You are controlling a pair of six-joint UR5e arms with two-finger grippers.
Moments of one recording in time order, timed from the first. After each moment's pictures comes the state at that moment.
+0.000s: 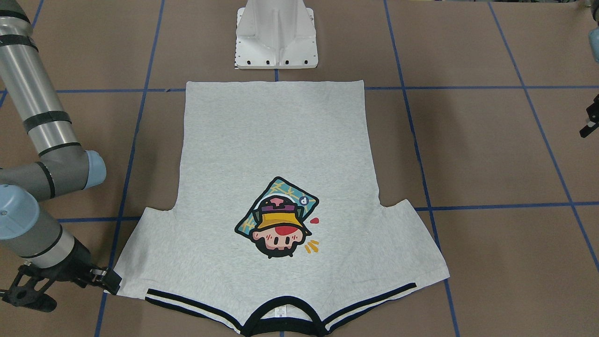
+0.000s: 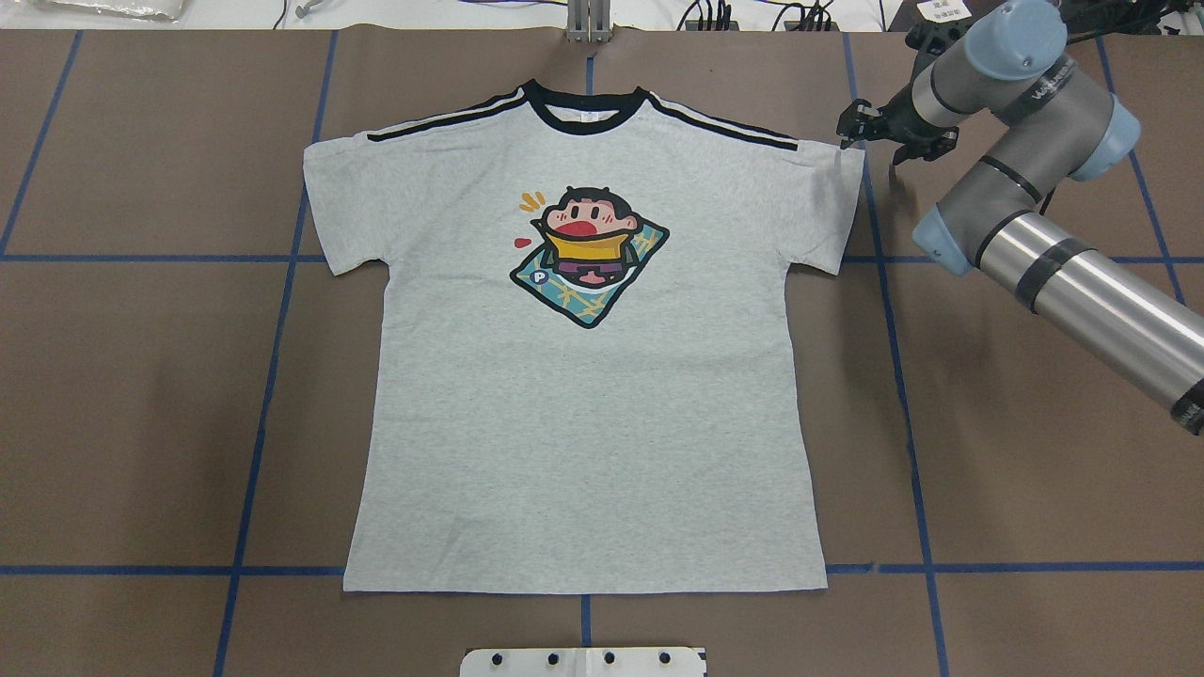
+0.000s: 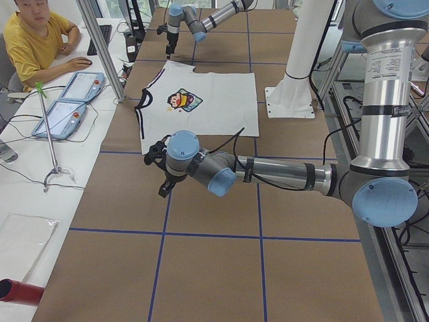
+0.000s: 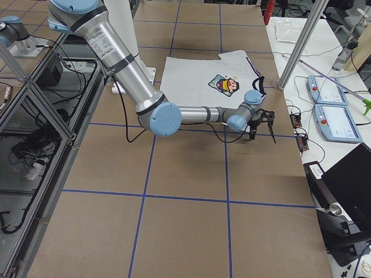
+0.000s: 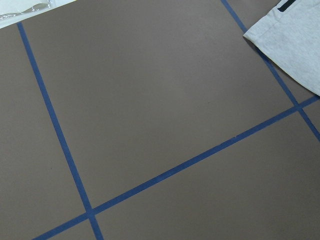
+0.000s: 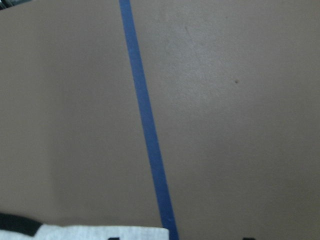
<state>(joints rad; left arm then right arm) -1.45 -1.56 -1.66 -2.10 -2.44 -0.06 0.99 -0.87 0.85 -0.76 1.99 1.18</state>
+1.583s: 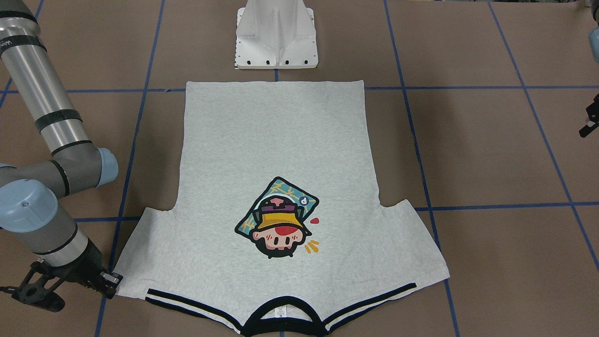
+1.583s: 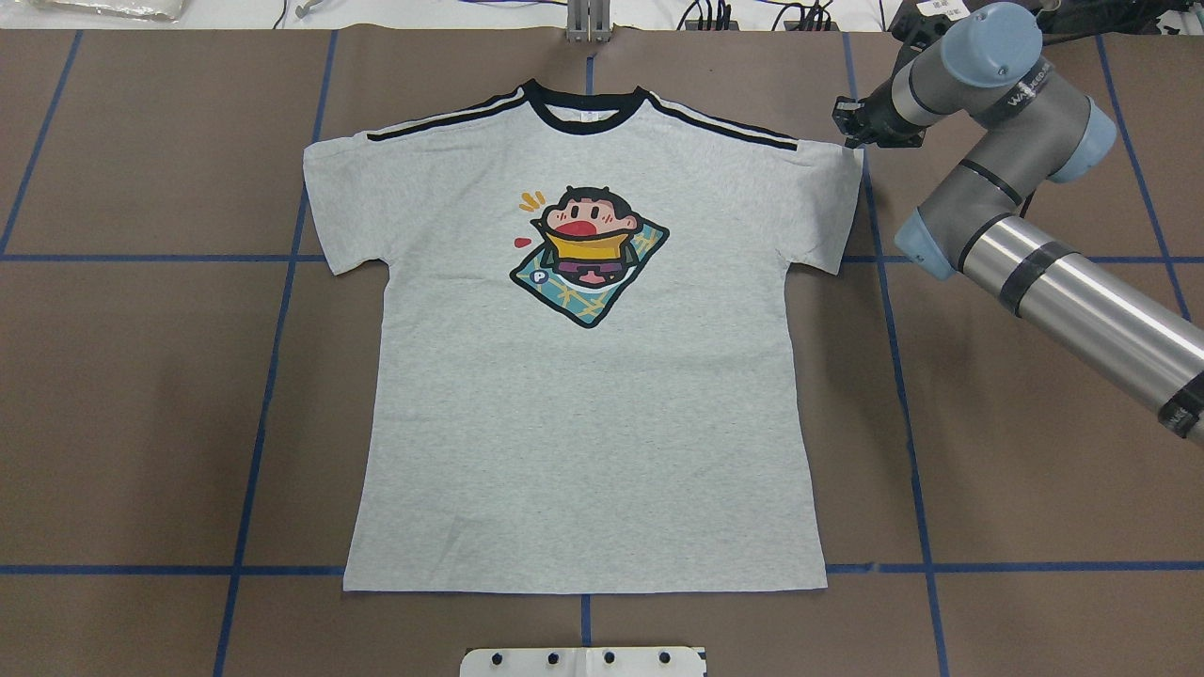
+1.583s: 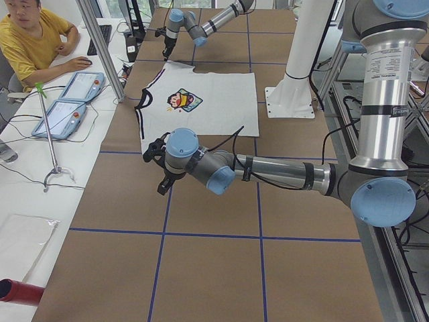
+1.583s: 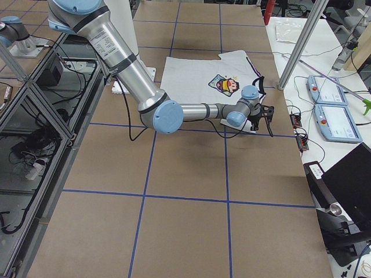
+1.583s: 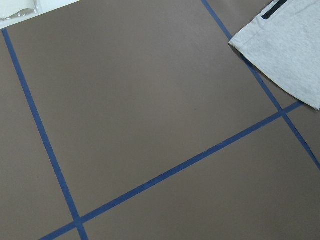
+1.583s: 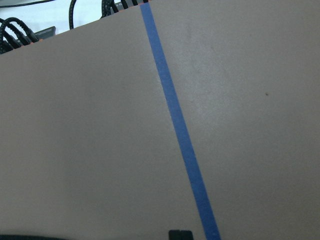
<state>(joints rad) -1.45 -1.56 -1.67 -2.10 -2.44 -0.06 0.98 -0.88 0.89 -0.75 1.94 1.22</state>
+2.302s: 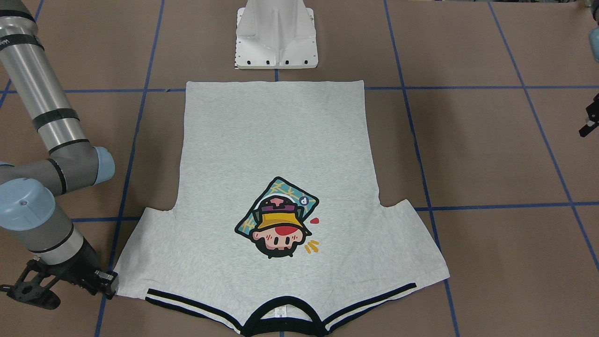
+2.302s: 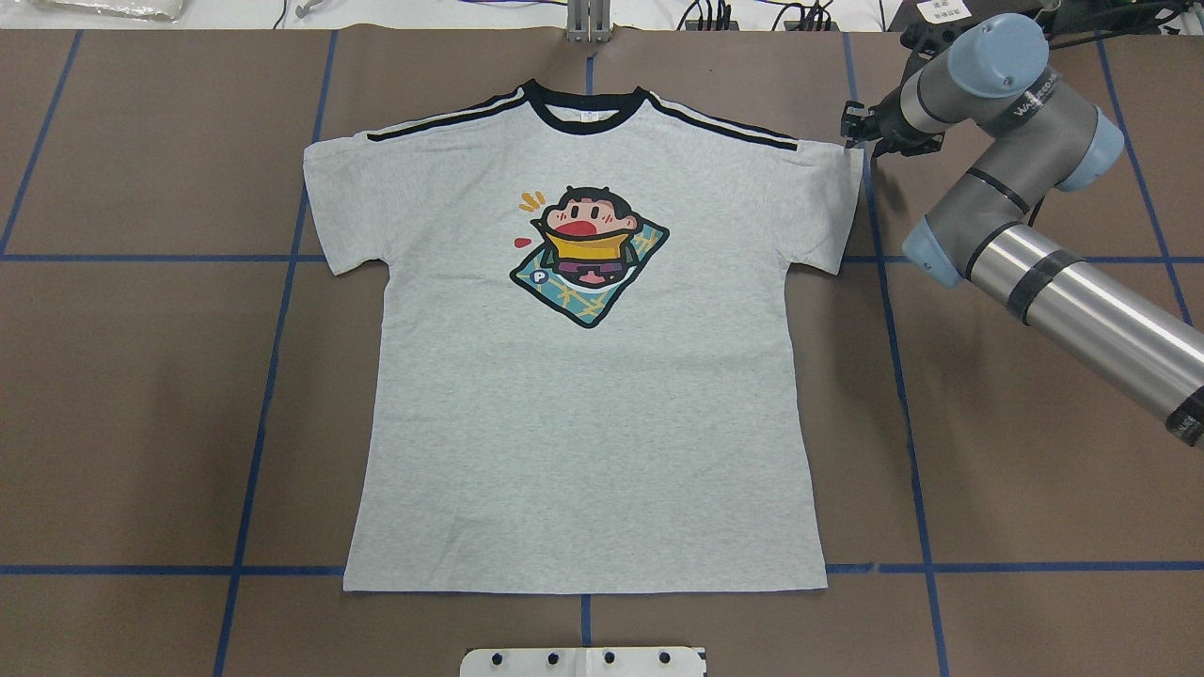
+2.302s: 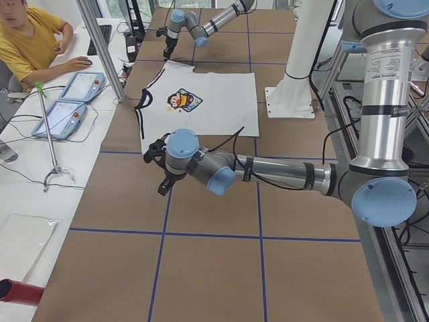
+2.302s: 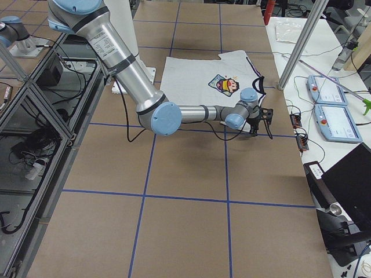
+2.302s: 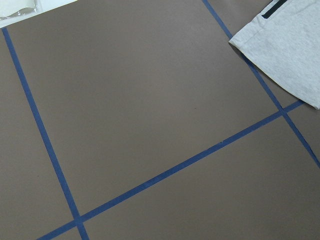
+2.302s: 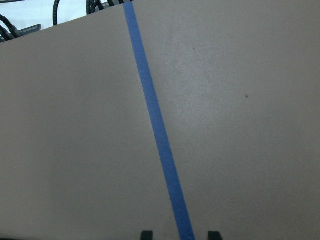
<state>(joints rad) -1.45 -1.56 -1.67 -2.10 -2.44 -0.06 0.97 -0.90 0.89 -0.76 1.91 1.20</state>
